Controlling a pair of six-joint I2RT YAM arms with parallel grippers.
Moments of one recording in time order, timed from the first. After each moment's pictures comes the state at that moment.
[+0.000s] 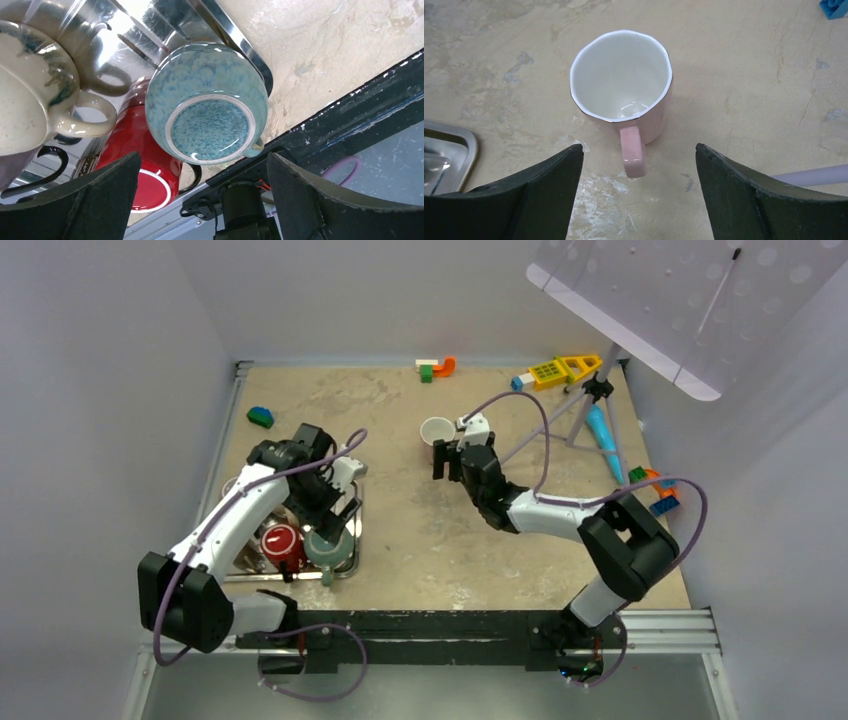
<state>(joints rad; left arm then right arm) -0.33 1.29 1.09 -1.20 0.13 0.30 0.73 1.63 0.78 0.53 0.43 0.25</state>
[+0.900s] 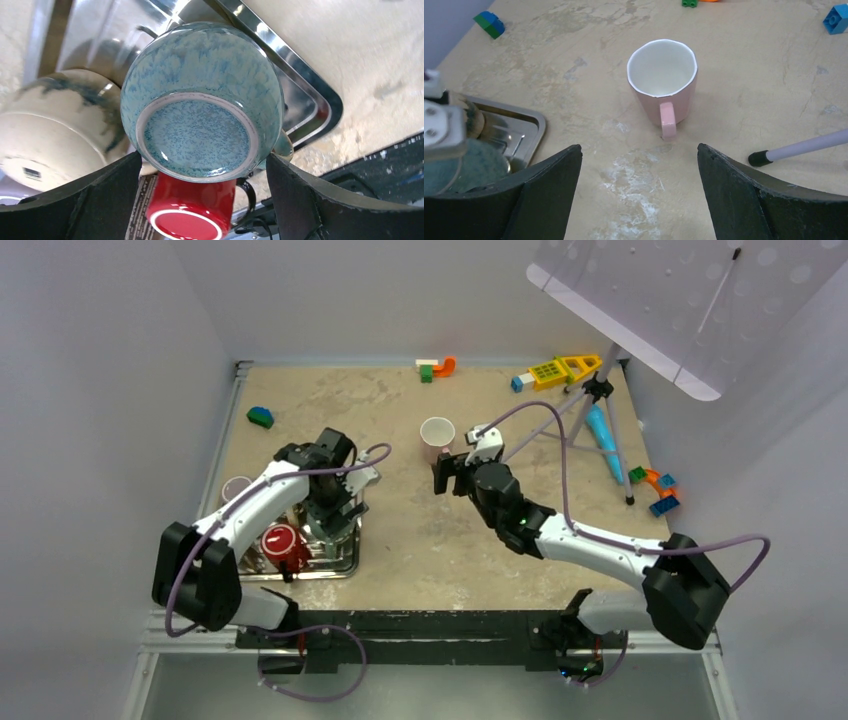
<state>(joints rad) -0.42 1.37 1.00 -1.01 -0.06 0.45 0.85 1.28 0.69 0.36 0.47 0.29</state>
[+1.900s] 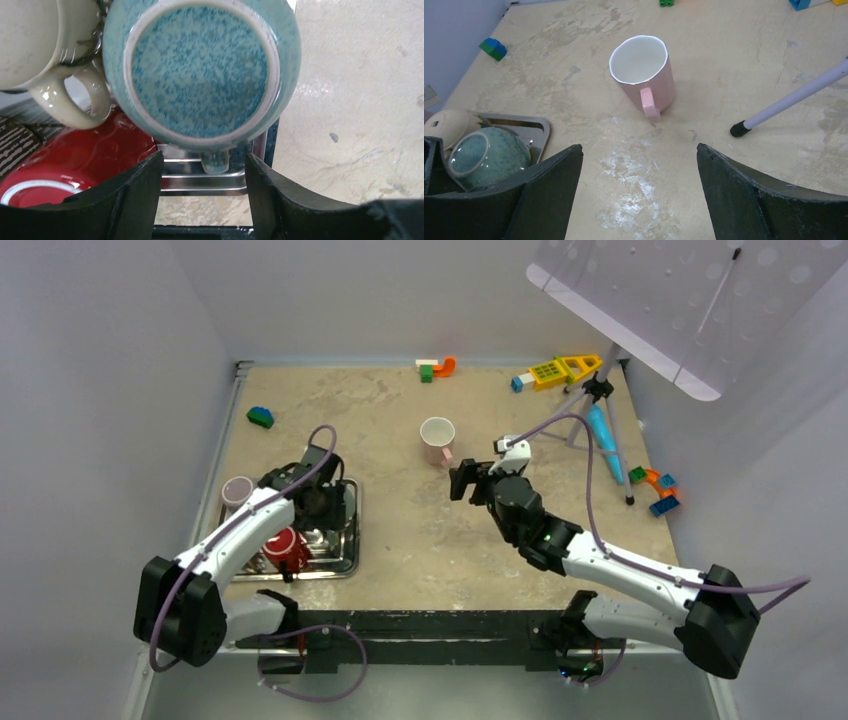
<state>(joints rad) -0.38 1.21 0.84 -0.87 -0.15 -0.41 0.89 1.08 0.62 0.22 0.58 0.41</state>
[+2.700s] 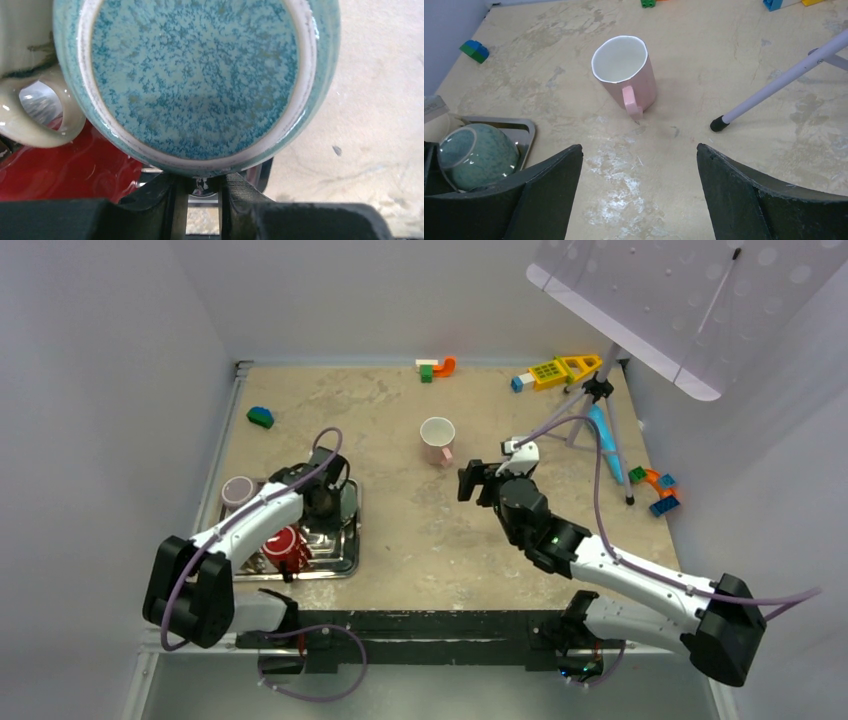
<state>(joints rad) -0.39 1.32 0.79 -0.75 -0.14 -0.46 0.89 1.01 0.61 0.16 0.64 0.41</state>
